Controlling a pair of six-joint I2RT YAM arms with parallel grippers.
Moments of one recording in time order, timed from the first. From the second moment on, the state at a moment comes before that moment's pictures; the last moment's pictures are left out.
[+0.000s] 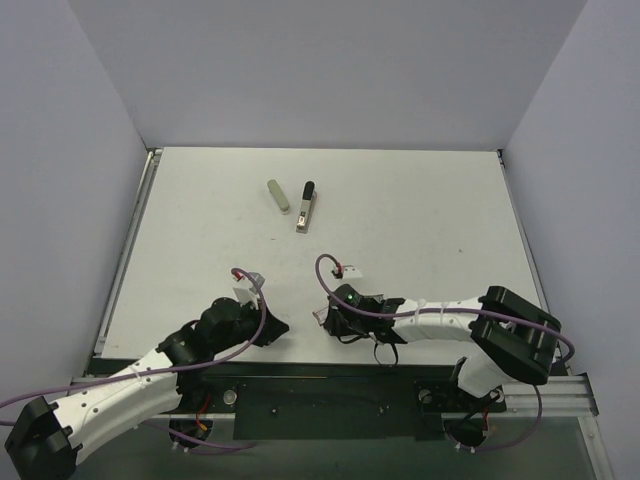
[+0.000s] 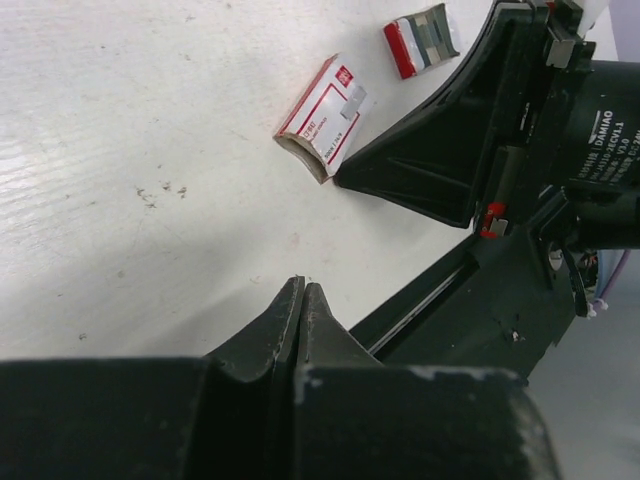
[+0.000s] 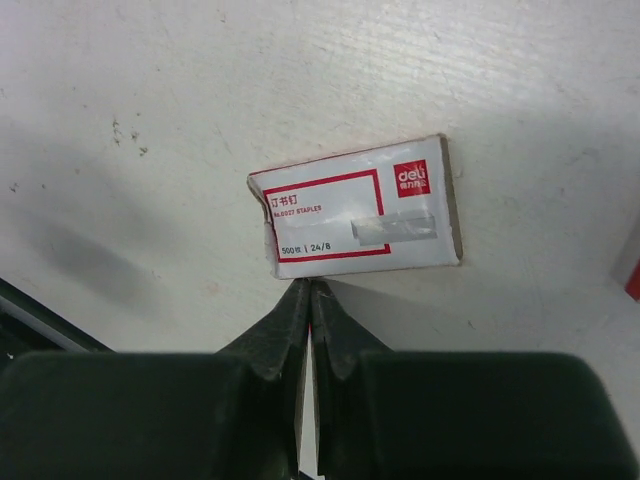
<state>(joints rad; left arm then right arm) -0.83 0.62 0.20 -0.06 0.08 -0.73 1.06 1.48 0.56 0.05 0.18 0.83</state>
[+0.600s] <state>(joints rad) -0.83 0.91 0.20 0.03 -0.05 -0.76 1.07 1.23 0.63 -0.19 0.27 0.75</state>
